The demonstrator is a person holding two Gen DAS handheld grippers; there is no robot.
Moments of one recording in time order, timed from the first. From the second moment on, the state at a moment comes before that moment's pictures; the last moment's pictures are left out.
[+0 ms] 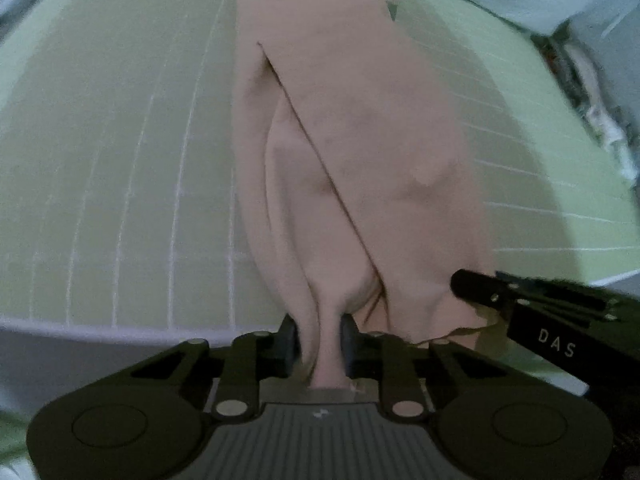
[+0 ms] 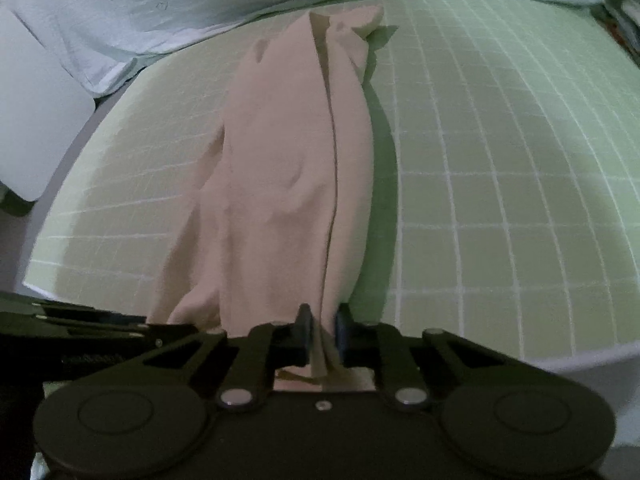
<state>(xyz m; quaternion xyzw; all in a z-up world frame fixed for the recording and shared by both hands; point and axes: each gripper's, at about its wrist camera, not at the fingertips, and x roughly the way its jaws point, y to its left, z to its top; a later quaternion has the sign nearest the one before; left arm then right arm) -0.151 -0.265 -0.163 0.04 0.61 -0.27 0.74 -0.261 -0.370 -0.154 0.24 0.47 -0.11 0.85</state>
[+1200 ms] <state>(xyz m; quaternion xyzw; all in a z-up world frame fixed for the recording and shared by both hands) 0.050 -0.300 -0.053 -0.18 0.53 -0.27 0.79 -0.088 -0.530 -0.066 0.38 0.32 -0.04 0.87</state>
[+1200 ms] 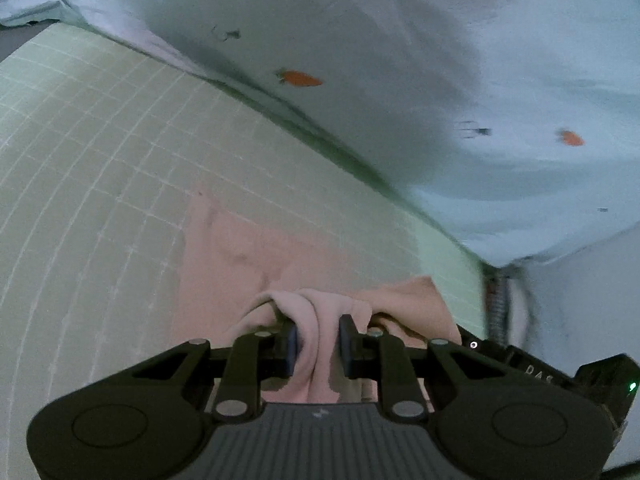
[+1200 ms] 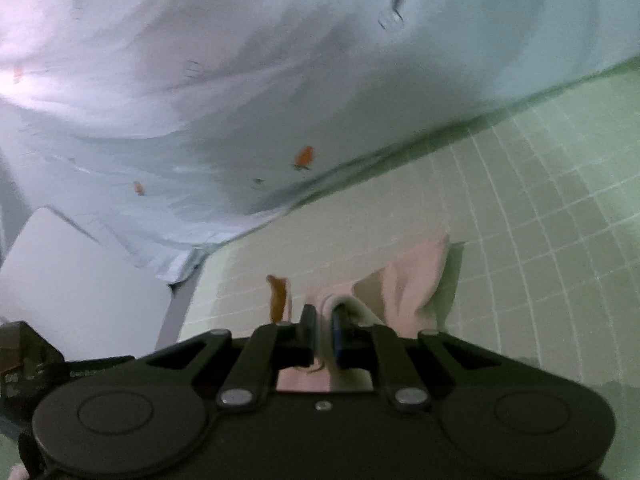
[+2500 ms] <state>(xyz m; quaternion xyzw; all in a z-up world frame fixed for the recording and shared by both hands) 0.077 -0.282 -0.126 -0.08 0.57 -0.16 0.80 -0.036 -0.504 -0.137 0.24 0.42 -0.09 0.87</state>
